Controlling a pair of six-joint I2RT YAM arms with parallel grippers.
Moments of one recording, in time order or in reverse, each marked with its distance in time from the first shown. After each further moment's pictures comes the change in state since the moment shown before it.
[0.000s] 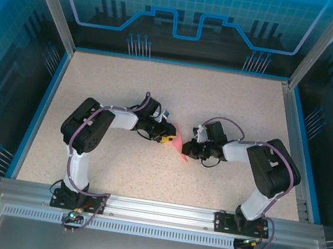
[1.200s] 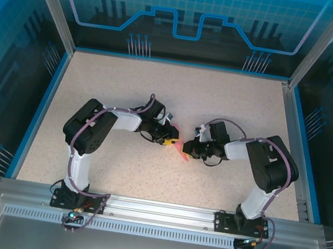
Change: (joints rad) left arm -0.045 0.008 0.026 -0.043 -0.028 0.004; right arm -0.051 0.051 -0.004 0.063 -0.132 0.053
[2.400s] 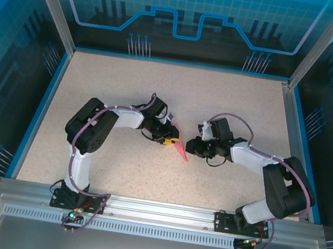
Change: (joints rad) left arm -0.001 0.025 0.068 -0.117 -0.019 0.000; right arm 0.074 -0.280 0.059 -0.337 0.245 -0.103
